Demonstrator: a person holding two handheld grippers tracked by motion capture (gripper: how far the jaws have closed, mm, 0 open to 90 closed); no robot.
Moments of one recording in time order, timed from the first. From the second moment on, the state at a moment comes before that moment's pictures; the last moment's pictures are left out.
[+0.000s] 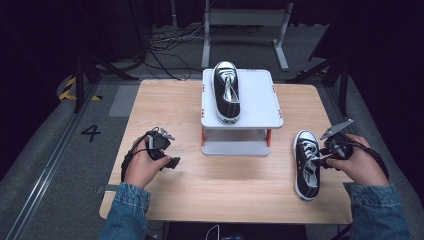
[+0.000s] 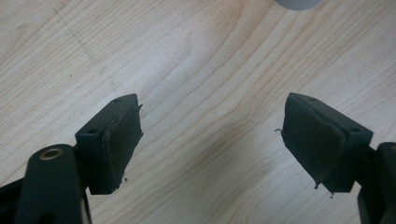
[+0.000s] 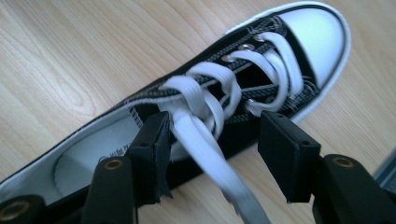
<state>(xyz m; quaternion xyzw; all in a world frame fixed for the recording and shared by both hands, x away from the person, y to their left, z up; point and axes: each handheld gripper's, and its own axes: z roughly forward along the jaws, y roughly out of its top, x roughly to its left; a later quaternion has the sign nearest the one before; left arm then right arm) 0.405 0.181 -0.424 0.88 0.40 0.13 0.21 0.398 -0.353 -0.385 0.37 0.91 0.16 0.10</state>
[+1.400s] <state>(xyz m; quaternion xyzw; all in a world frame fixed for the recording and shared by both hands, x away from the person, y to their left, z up) 0.398 0.209 -0.417 0.87 0.43 0.13 0.23 0.445 -0.339 -0.316 0.43 0.89 0.12 0.10</state>
